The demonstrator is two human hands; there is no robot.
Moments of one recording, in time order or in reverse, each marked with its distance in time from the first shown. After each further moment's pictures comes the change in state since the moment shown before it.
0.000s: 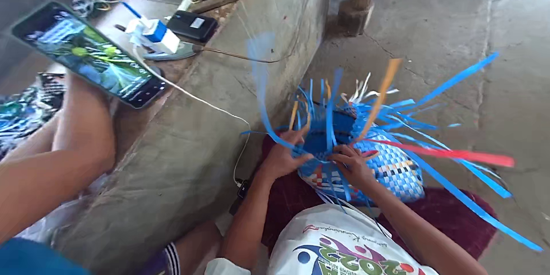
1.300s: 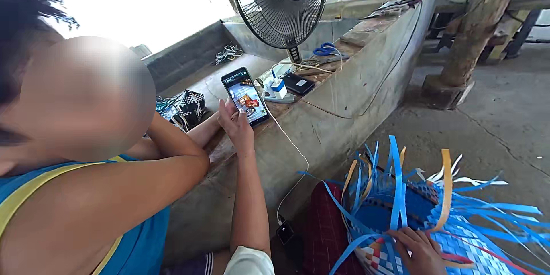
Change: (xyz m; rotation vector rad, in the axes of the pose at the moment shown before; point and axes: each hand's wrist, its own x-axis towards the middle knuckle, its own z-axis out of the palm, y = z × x) left_hand -0.009 -0.009 -0.255 0.089 1.416 -0.093; right_hand 0.008 -0.017 0.000 -0.124 -0.070 0.024
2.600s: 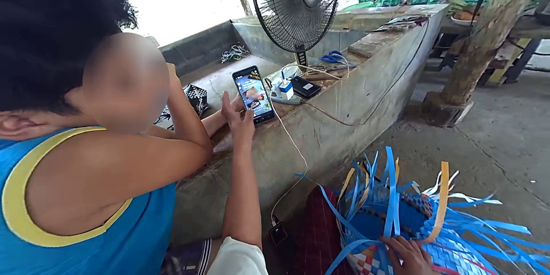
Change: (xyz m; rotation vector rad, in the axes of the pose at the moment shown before) left_hand -0.001 0.031 -0.018 0.039 -0.124 -0.053; right_hand -0.001 -0.004 0.000 -0.004 -0.023 0.041
